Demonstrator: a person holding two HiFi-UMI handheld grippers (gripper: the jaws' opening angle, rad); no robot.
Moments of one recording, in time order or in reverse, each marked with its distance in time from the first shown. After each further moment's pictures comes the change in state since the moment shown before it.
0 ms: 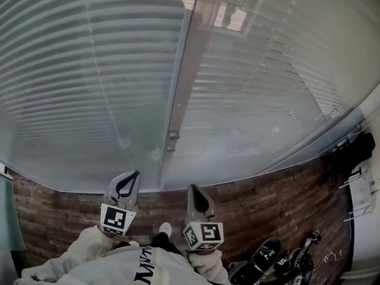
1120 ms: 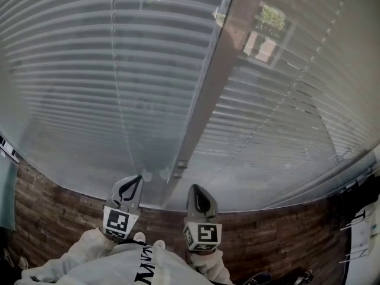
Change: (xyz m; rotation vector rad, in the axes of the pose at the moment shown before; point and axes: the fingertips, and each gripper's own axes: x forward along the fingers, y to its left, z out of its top) left arm 0.002 0.028 -0.027 0.003 -0.019 0.200; right arm 0.067 0.010 0.005 -0.235 -0.036 0.167
